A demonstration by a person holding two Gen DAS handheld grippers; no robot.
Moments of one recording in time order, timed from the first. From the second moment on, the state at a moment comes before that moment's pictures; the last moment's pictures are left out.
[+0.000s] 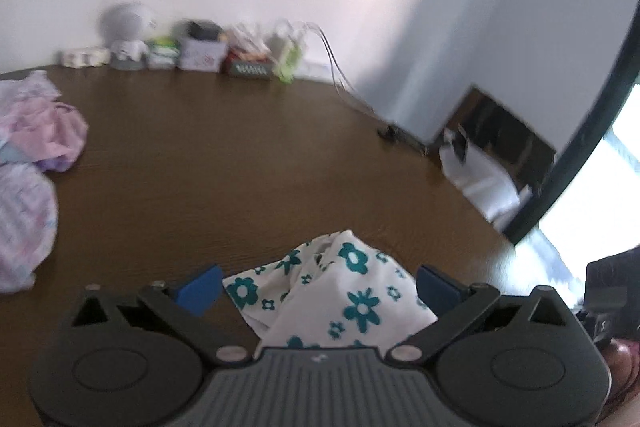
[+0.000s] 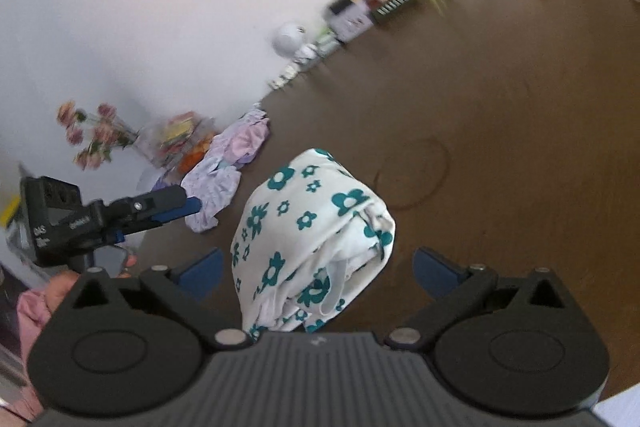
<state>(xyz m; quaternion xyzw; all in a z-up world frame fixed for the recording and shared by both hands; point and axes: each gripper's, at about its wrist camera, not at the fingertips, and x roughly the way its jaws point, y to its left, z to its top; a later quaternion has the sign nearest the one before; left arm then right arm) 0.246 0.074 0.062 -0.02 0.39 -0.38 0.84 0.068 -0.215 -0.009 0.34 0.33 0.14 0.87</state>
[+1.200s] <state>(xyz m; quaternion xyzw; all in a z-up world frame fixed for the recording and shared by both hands) 0.338 0.042 -0.013 0.01 0.53 -0.52 0.67 0.116 -0.173 -0.049 0.43 0.33 0.08 0.84</state>
